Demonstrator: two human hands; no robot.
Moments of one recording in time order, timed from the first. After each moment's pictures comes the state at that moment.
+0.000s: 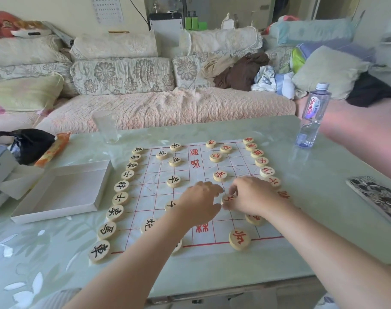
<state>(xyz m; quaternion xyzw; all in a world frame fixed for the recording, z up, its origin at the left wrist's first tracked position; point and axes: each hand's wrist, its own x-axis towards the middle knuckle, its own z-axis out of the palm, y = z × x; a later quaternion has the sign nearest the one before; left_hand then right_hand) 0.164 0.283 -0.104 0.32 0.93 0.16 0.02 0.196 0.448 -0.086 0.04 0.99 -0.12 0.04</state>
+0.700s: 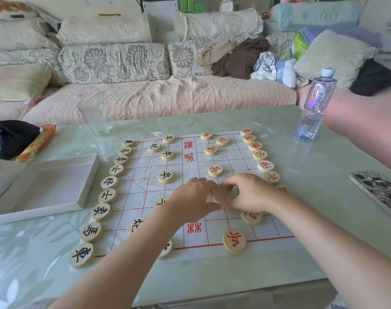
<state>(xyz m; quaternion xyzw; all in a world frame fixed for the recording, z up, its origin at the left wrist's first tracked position) 0.146 0.290 -0.117 0.31 0.94 0.17 0.05 0.182 0.474 -0.101 -0.03 0.97 -0.22 0.08</state>
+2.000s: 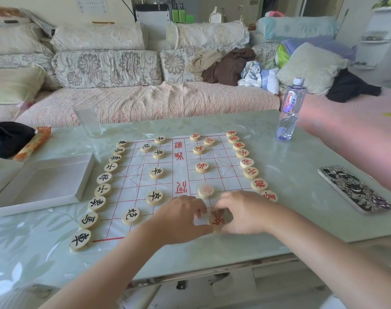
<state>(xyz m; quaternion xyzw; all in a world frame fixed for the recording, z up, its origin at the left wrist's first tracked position) 0.222 0.268 -0.111 0.37 0.91 0.16 0.03 0.261 0.472 -0.093 -0.15 0.98 -0.12 0.11</state>
